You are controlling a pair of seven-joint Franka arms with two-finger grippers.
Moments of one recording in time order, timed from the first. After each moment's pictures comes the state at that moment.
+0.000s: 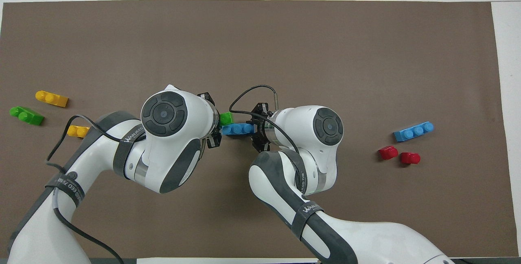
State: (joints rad) left arm -0.55 0.13 -0.02 -2.05 -0.03 2.29 -2.24; right arm 0.61 0.35 0.02 -2.01 0.65 2.61 1.64
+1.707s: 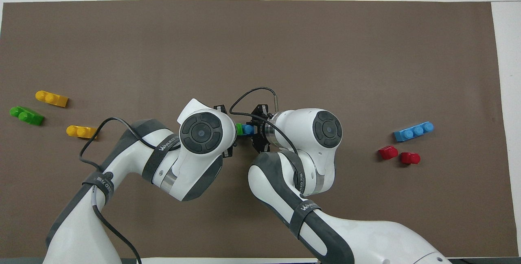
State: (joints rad) left arm -0.62 0.18 -0.02 -2.09 0.07 2.36 -2.33; right arm 0.61 0.36 0.03 -2.02 0.68 2.65 1.60
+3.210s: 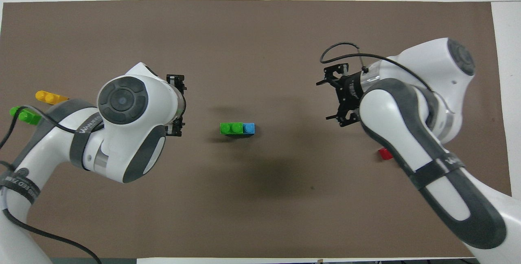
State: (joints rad) left arm -0.41 0.08 0.01 -2.02 0.10 2.24 -1.86; right arm 0.17 0.19 0.00 -1.89 0.51 2.04 1.13
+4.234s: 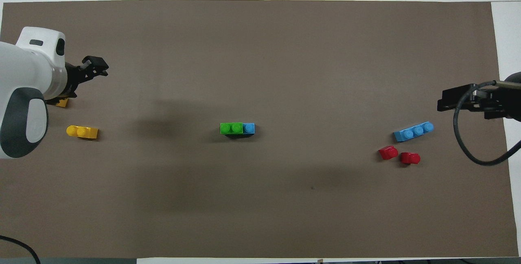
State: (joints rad) left arm -0.08 0.07 0.02 -1.92 0.10 2.17 -0.56; right arm 0.01 -0.10 0.01 -1.67 0.05 1.57 0.18
